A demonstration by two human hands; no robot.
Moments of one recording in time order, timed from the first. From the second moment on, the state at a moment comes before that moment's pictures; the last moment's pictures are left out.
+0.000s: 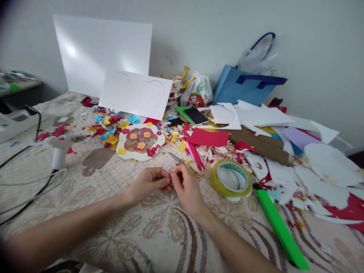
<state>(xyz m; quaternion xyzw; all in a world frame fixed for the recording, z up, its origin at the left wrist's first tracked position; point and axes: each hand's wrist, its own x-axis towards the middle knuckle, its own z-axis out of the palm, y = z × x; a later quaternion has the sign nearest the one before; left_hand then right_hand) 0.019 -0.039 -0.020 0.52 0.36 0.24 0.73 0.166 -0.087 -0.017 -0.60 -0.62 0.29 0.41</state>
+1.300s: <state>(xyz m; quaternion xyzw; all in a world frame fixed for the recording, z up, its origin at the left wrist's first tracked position) 0.014 -0.034 -0.009 0.36 0.30 0.19 0.86 0.181 -0.083 -0.016 -0.49 -0.56 0.46 0.47</state>
